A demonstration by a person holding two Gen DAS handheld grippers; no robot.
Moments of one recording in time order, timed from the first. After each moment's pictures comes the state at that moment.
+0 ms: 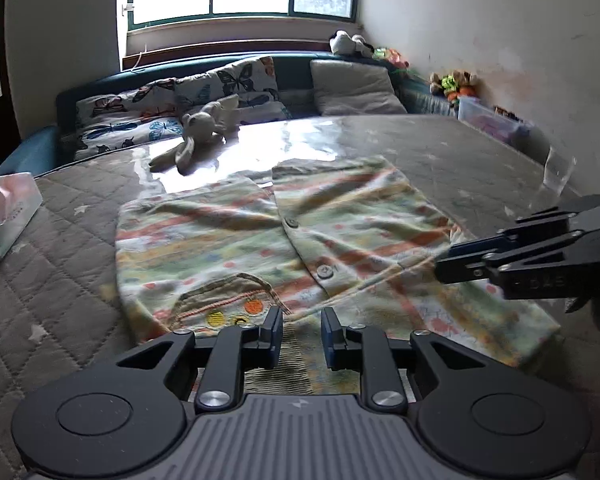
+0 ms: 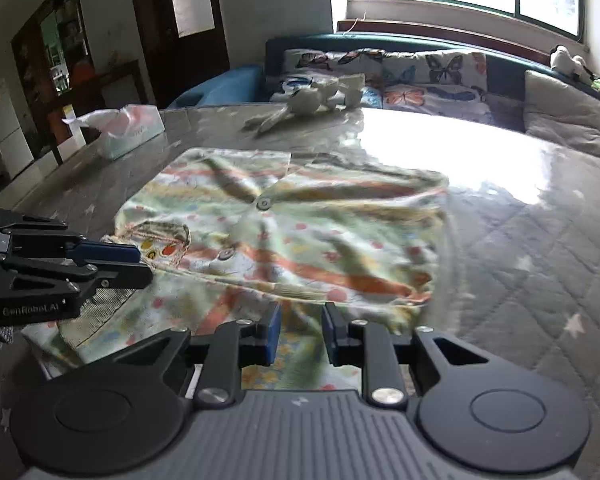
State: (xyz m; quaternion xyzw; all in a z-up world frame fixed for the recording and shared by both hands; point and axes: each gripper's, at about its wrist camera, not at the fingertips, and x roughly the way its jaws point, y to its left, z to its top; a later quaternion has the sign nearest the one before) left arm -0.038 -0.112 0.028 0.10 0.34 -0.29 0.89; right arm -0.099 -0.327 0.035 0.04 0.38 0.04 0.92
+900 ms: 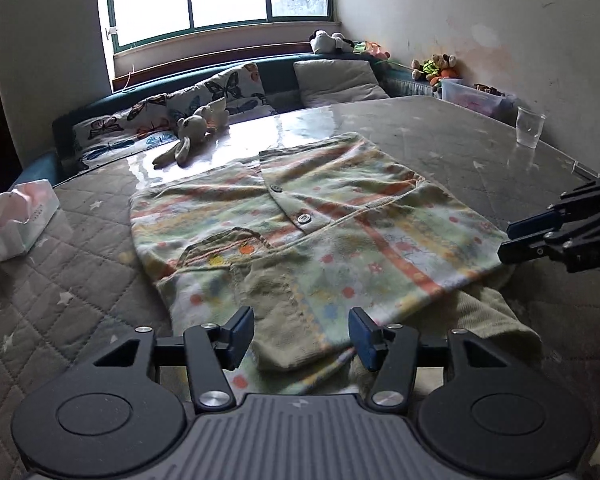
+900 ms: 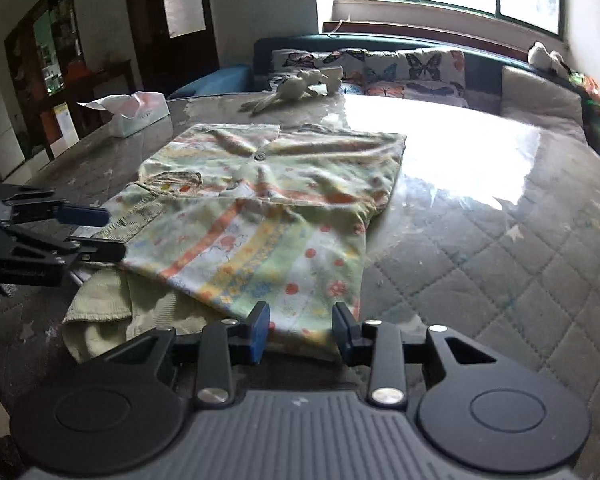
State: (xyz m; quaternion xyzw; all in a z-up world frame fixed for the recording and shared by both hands) left arm -0.106 -0.084 0.027 0.14 0.32 -0.30 0.89; right arm -0.203 -0.331 0.037 0.04 0.38 0.01 0.92
